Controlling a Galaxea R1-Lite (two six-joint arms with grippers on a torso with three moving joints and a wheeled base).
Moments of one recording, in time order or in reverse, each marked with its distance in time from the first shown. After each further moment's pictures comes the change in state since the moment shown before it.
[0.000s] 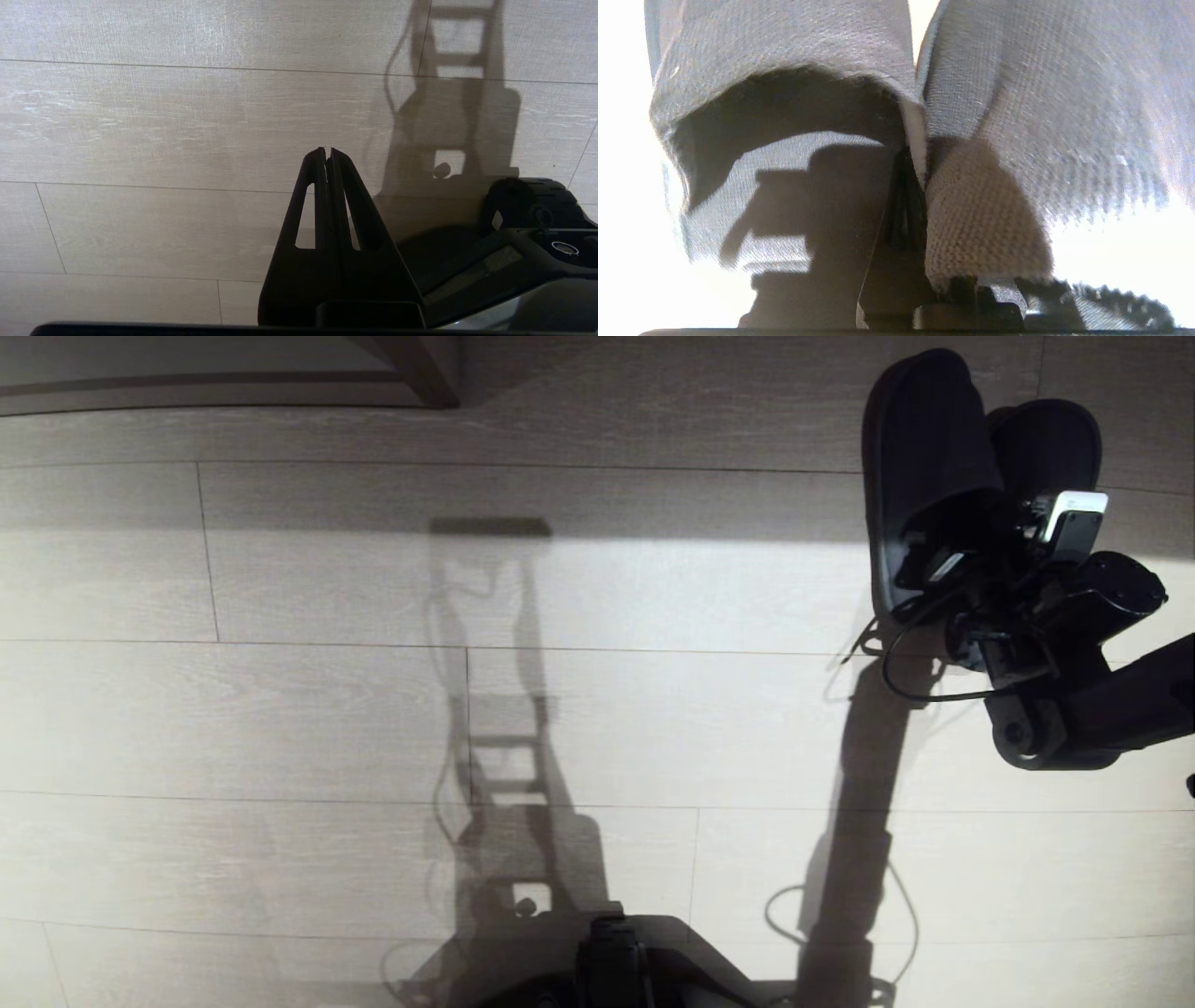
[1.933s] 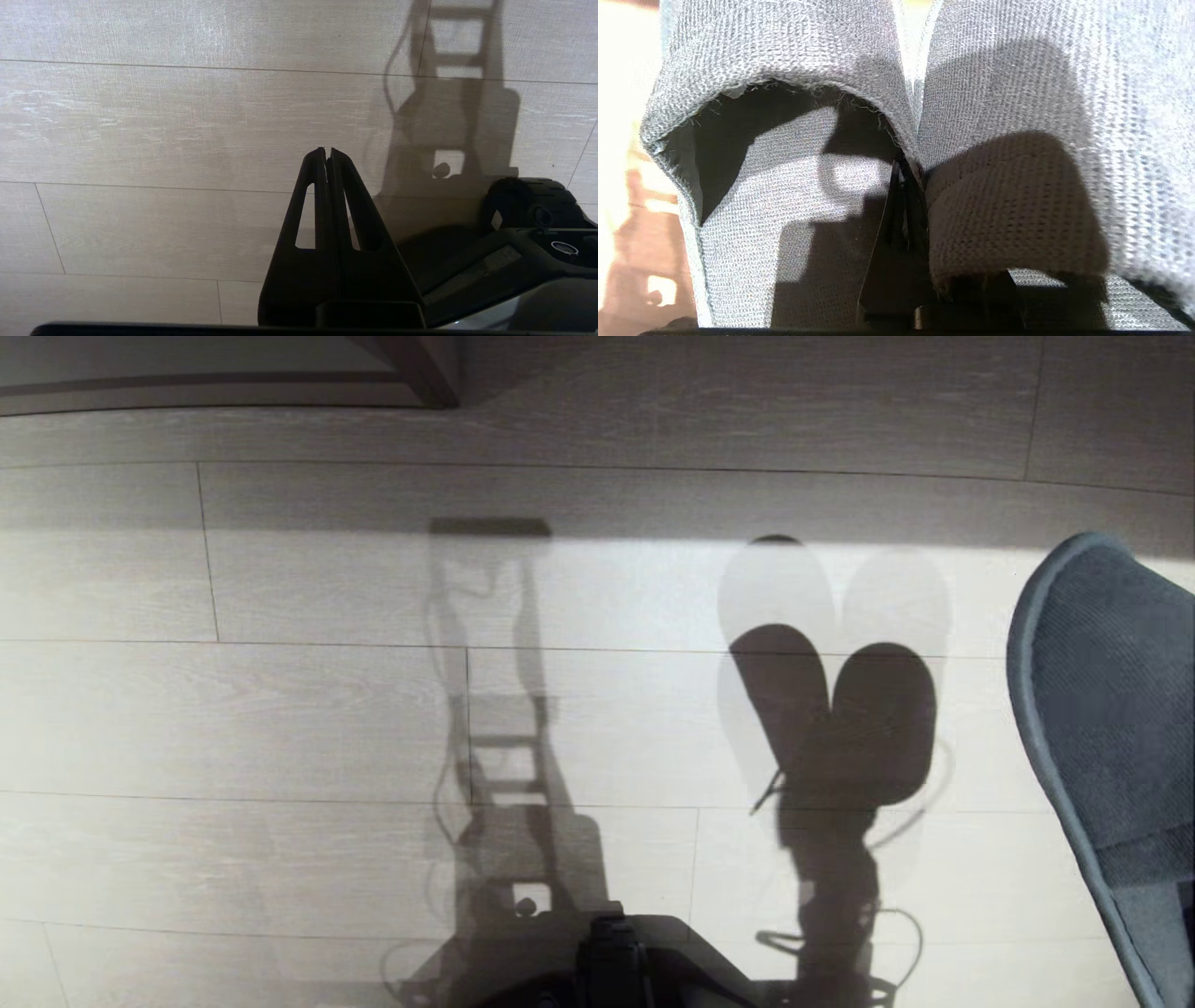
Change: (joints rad) left arm 0.000 0.000 0.000 0.000 0.000 0.000; right arm 0.061 -1.471 1.240 0.502 0.248 -0.015
